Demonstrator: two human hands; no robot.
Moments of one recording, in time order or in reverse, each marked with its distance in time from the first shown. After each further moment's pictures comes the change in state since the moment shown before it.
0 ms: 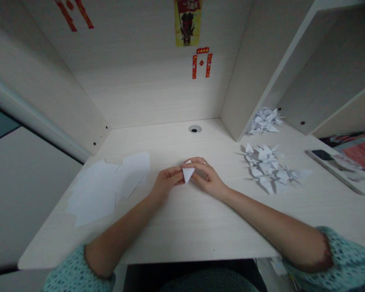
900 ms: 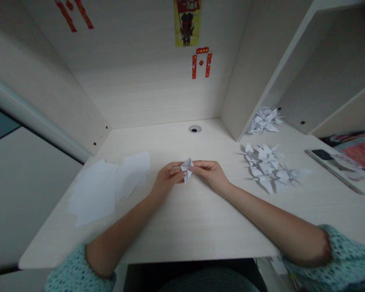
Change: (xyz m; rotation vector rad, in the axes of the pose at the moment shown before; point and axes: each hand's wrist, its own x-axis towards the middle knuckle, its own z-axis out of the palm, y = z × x) left_hand 0.002 0.000 -0.002 0.026 0.027 0.031; right_hand 0.004 0.011 0.004 0.503 0.149 0.414
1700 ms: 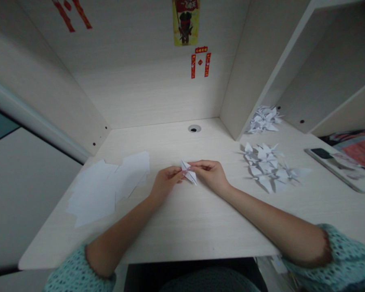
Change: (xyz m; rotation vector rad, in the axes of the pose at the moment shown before) left_hand 0.001 -0.003 -0.002 0.200 -0.020 0.008; right_hand -0.003 -0.001 0.004 -0.094 0.139 -0.034
